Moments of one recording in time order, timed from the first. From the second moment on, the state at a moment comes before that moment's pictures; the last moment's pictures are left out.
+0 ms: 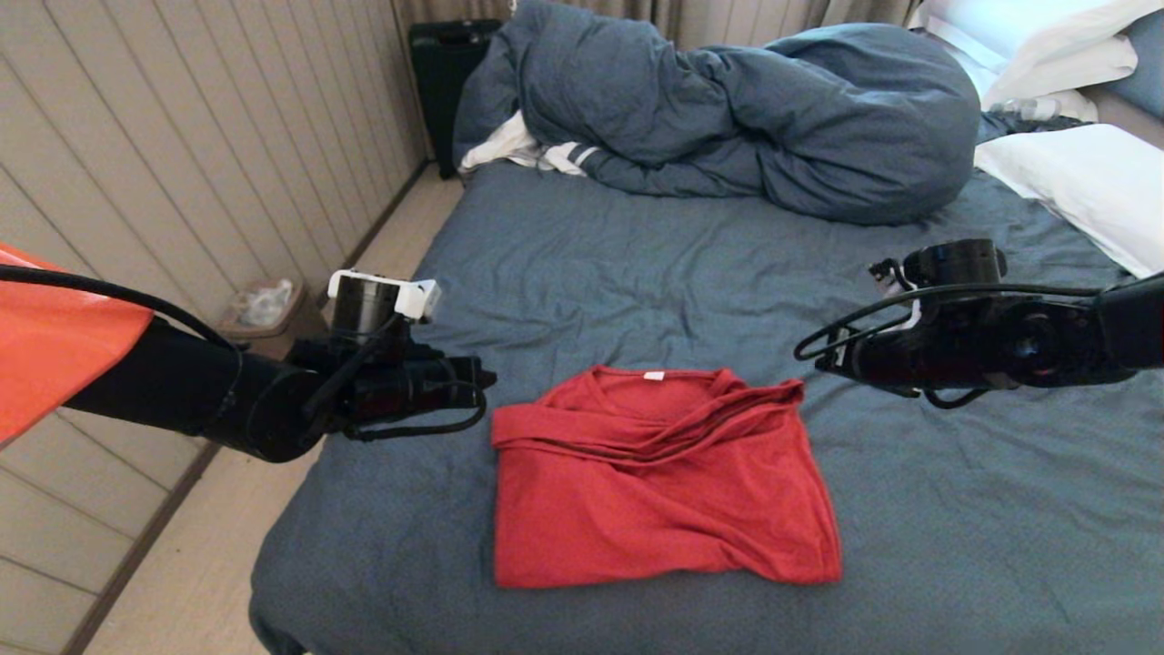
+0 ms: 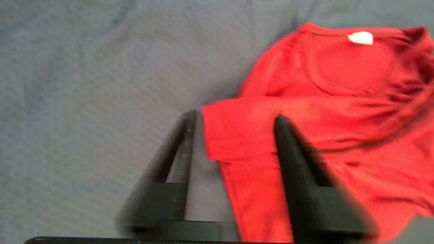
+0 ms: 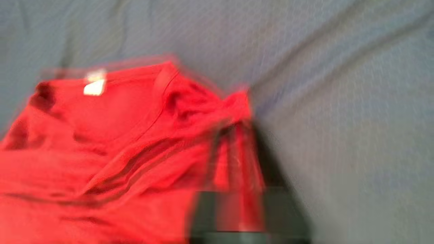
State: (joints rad) left arm -0.44 1.96 -1.08 -0.40 -0.05 -0.27; right arm 0.04 1.91 -1.22 -0.09 0.14 0.31
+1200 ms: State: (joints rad) left arm -0.64 2.18 -1.13 -0.38 0.02 -0.23; right arm 0.10 1.93 -1.17 -0.10 0.14 0.31
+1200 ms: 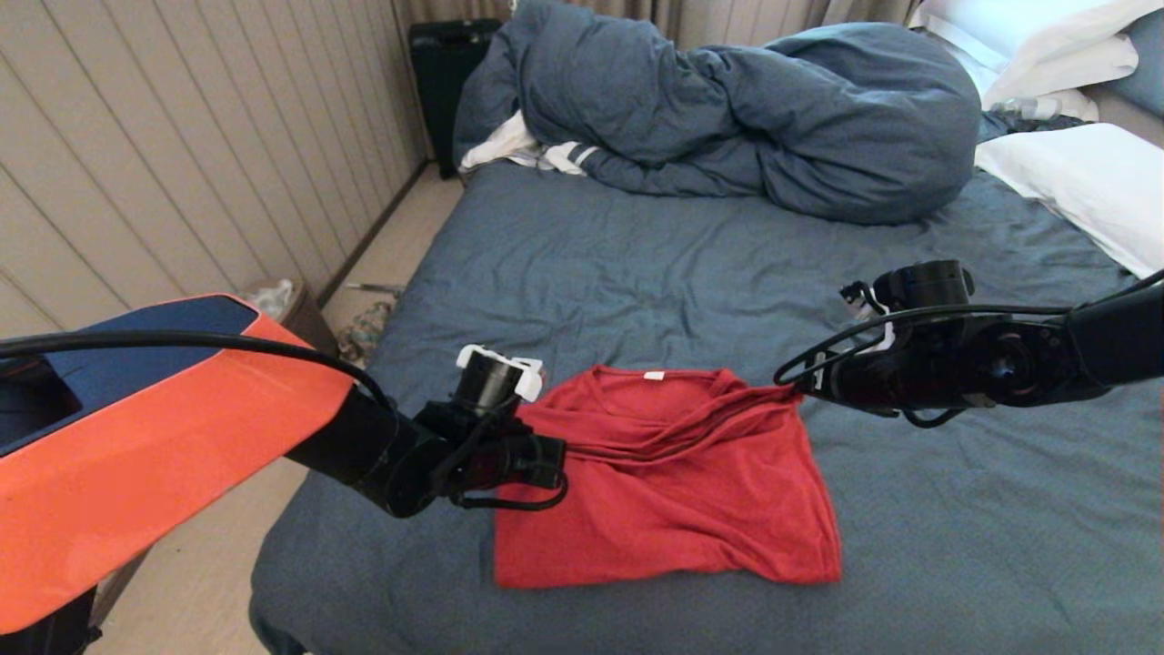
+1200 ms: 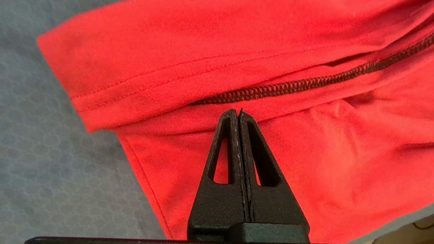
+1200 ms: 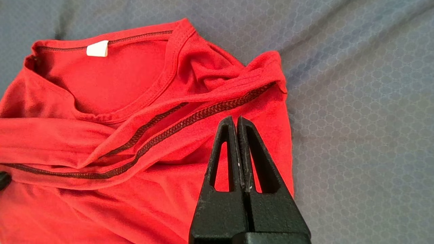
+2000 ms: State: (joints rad) left arm -0.67 2.22 -1.15 -0.44 0.03 -0.23; right arm 0.09 1.95 -1.16 -0.10 0.14 0.31
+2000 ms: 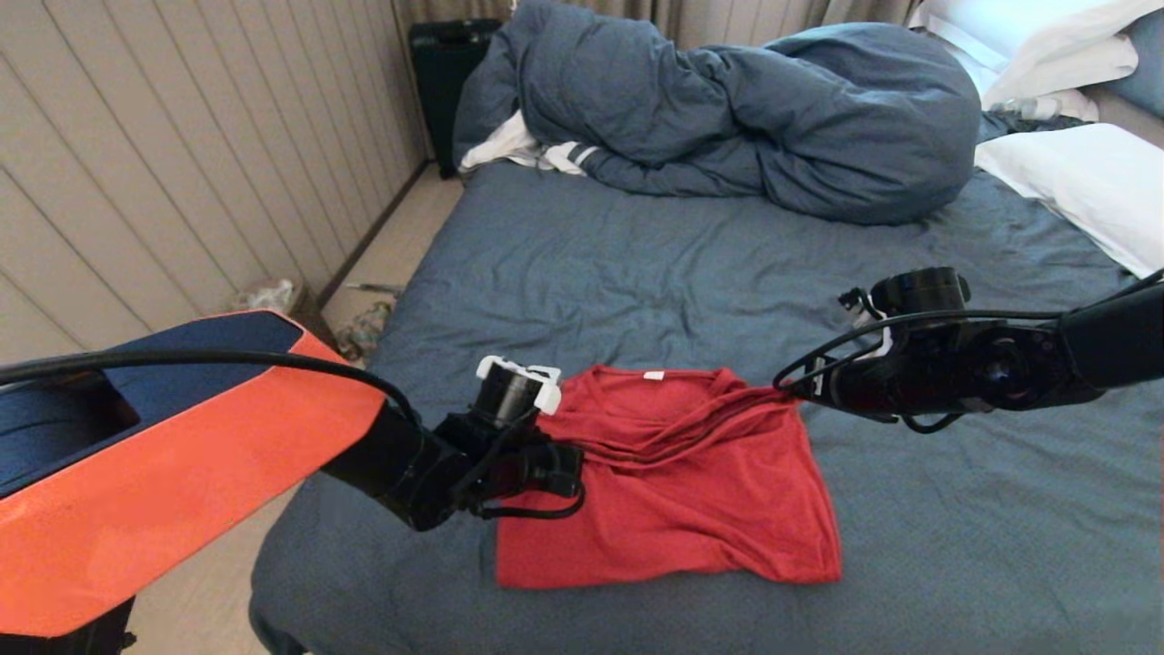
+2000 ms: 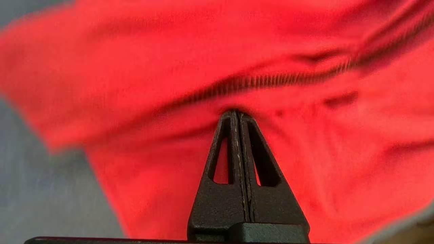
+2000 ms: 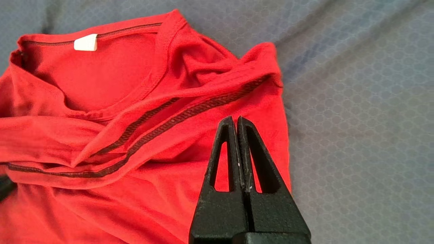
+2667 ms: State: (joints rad) left arm -0.58 2.26 -1.30 -0.43 0.05 -0.22; right arm 0.10 1.95 -1.16 -0.10 0.14 0.31
